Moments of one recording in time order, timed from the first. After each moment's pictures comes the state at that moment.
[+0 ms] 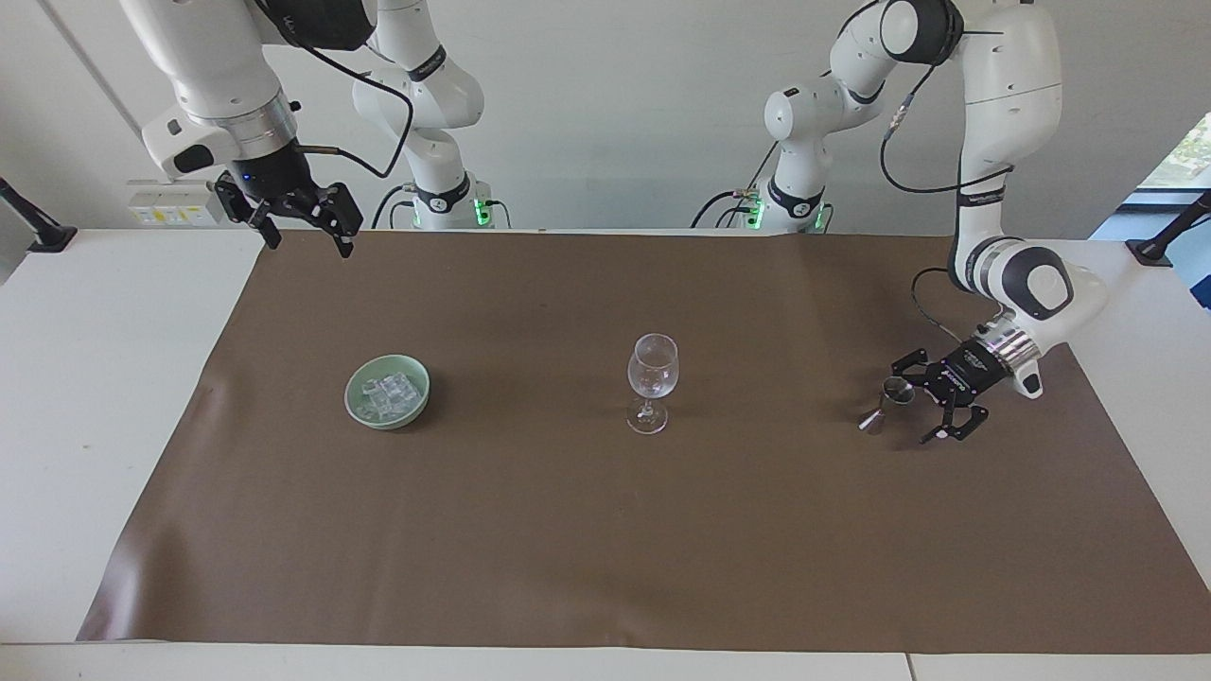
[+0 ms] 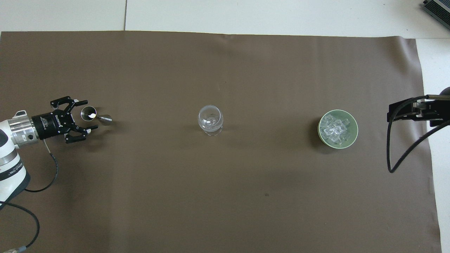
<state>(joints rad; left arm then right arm) 0.29 0.36 0.00 -2.08 -1.28 2.05 -0.74 -0.05 -0.03 0.05 -1.58 -0.04 1.54 0.14</state>
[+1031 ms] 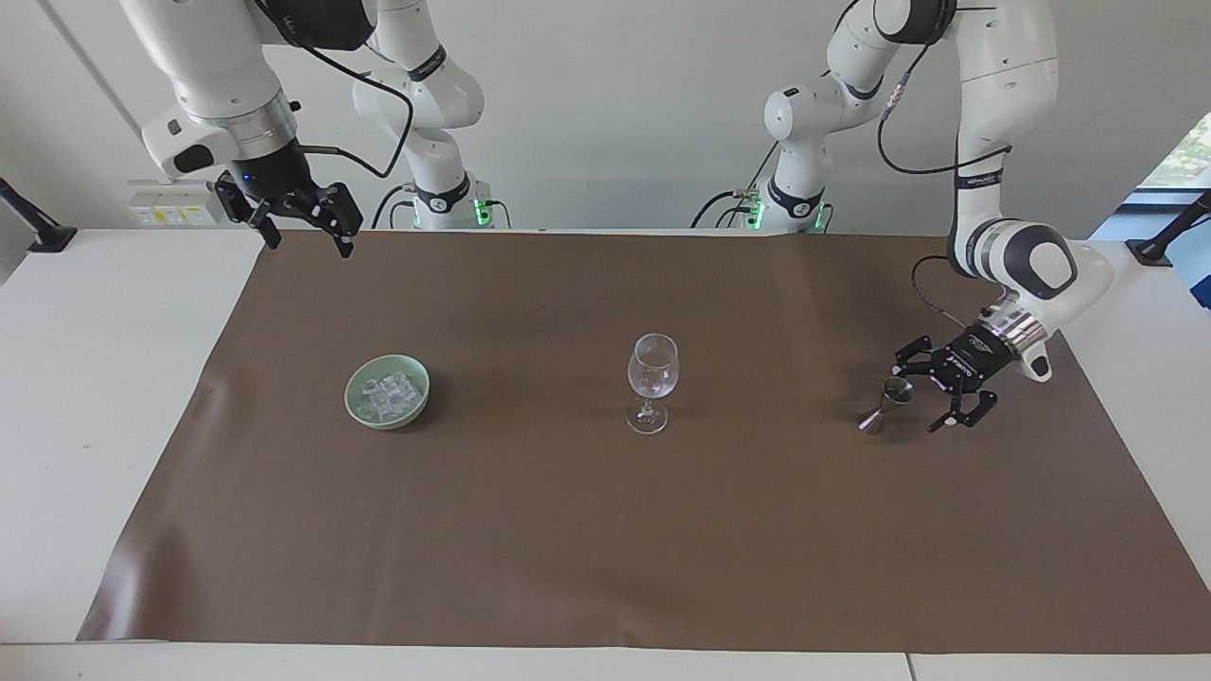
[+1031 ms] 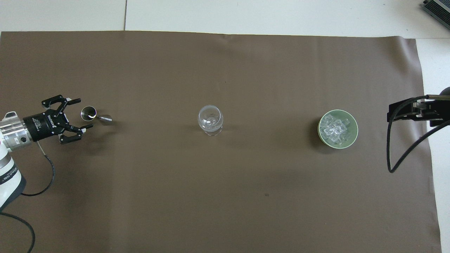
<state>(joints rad) 0.29 0.27 0.00 -2.13 -1.30 2.11 -0.73 -0.05 -0.03 0.05 -1.58 -0.04 1.54 0.14</state>
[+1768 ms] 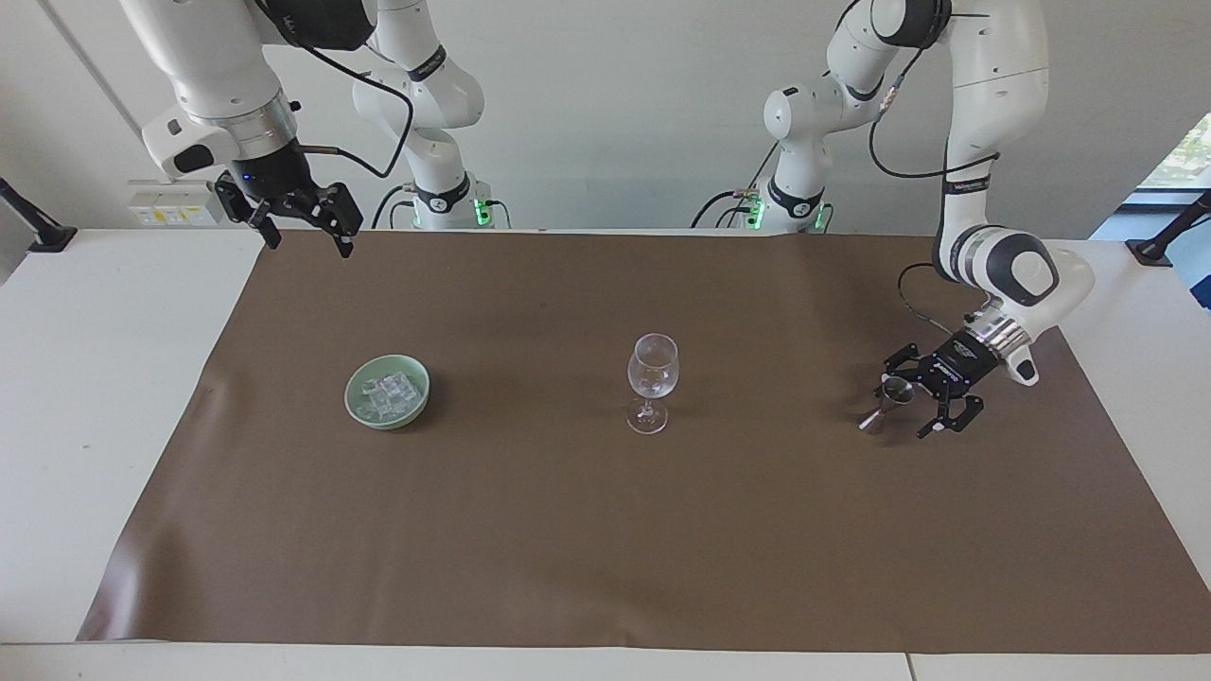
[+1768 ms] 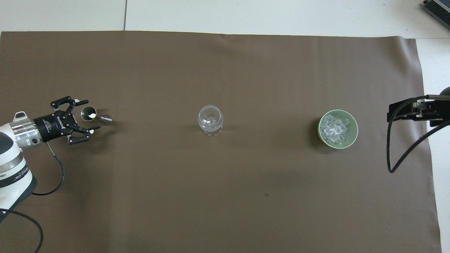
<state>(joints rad) 0.24 0.29 0.00 -2.15 -1.33 2.14 -0.64 -0.05 -0.03 0.05 -1.58 -0.04 1.54 0.14</state>
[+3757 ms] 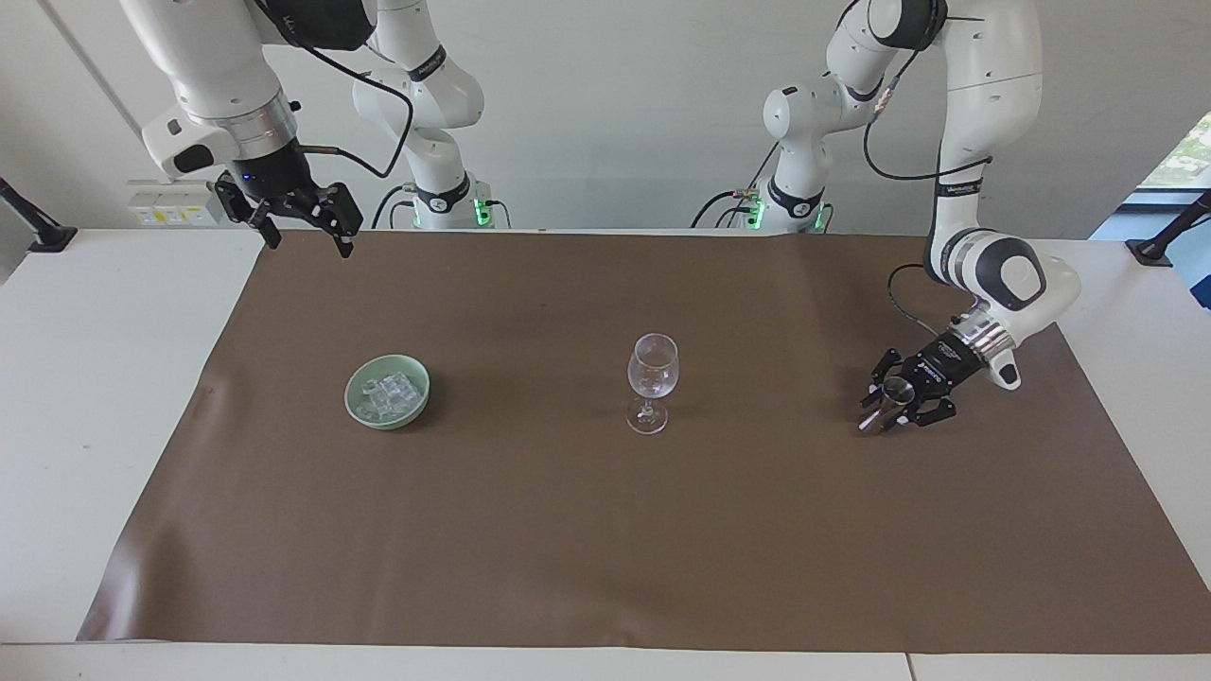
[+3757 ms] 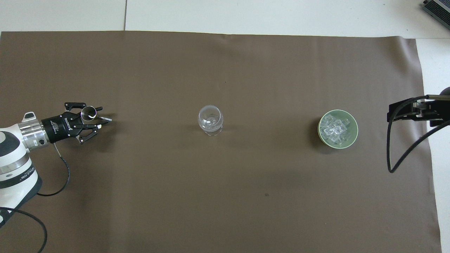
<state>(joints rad) 0.23 0.29 0.00 -2.16 -1.35 2.11 -0.63 -0.05 -0.03 0.05 -1.58 -0.04 1.54 0.14</state>
